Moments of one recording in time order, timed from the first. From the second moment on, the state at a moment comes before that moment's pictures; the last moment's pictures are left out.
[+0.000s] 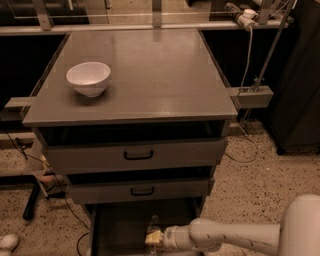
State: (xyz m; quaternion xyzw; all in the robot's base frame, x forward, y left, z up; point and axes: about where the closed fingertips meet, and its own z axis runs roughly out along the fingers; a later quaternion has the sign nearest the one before) arm 0.429 0.024 0.265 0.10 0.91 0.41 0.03
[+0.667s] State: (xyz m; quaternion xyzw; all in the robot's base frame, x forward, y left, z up) arm 0.459 0.040 0.216 0.13 0.89 0.43 0.03
